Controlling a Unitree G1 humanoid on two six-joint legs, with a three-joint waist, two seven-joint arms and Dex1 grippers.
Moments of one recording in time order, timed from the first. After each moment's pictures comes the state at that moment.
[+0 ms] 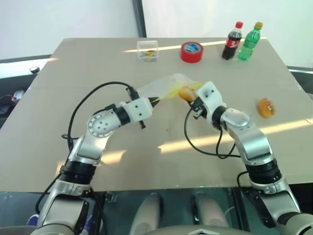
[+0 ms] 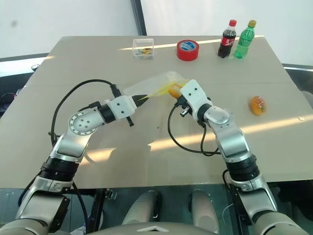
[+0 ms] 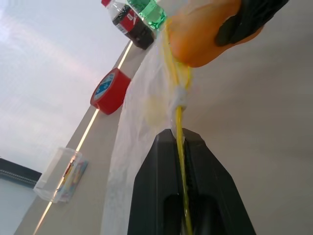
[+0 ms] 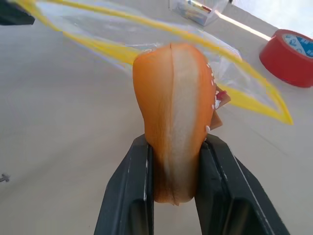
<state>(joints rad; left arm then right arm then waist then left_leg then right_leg) -0.46 0.60 -0.13 0.03 0.12 -0.18 -0.68 -0.56 -0.28 0.21 -0.24 -0.04 0.75 0.50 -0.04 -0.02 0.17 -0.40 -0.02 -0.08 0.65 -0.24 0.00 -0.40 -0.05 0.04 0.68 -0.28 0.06</state>
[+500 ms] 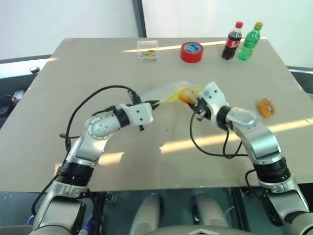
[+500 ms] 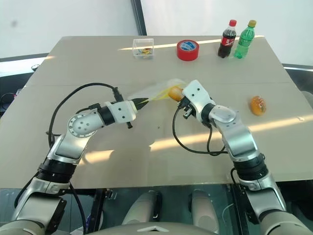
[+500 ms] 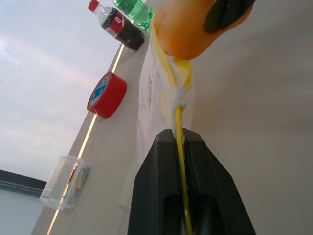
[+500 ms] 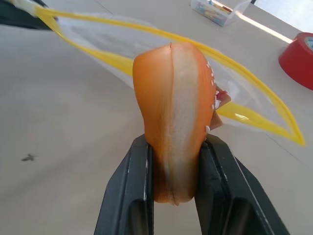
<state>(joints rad) -0.45 0.64 -0.15 0.03 0.18 -0.25 -0.69 -0.57 -0.36 0.19 -0.29 0.06 0.78 0.58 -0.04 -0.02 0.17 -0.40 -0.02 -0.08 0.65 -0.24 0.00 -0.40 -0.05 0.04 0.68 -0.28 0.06</state>
